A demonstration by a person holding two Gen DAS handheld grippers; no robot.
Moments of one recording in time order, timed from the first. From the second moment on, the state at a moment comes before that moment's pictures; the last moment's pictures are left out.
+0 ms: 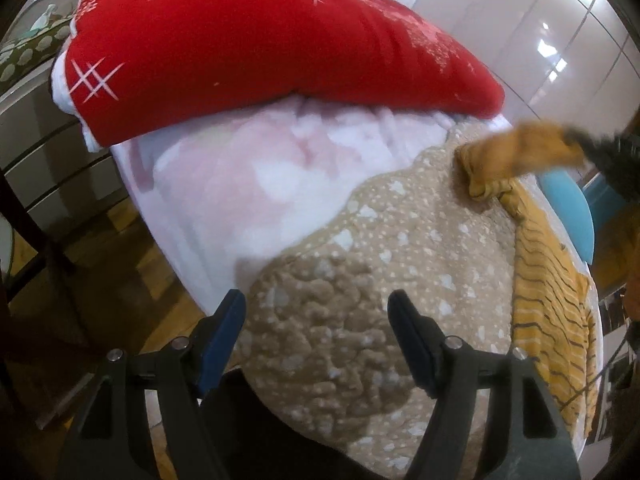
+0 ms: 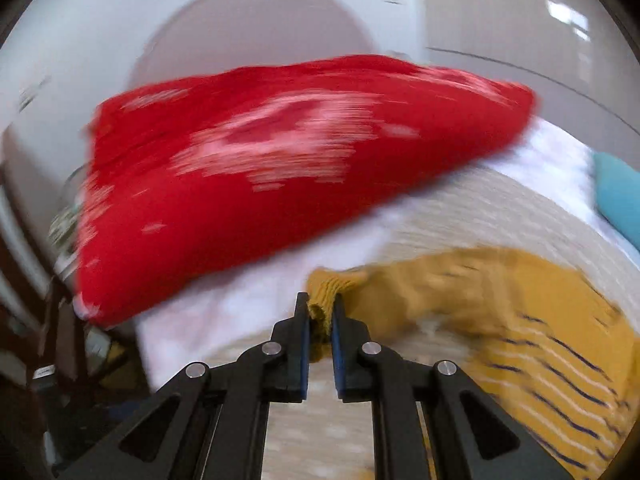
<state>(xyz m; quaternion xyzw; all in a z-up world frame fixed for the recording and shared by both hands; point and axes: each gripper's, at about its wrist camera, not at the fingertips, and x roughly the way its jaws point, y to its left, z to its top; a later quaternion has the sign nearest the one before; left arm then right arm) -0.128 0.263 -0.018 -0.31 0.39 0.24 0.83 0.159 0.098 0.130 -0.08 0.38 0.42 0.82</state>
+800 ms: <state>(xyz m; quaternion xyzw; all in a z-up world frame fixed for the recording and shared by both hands) -0.041 0.161 0.000 -0.22 0.44 0.12 0.86 0.327 -0.297 0.024 0.06 0.49 -0.03 0.87</state>
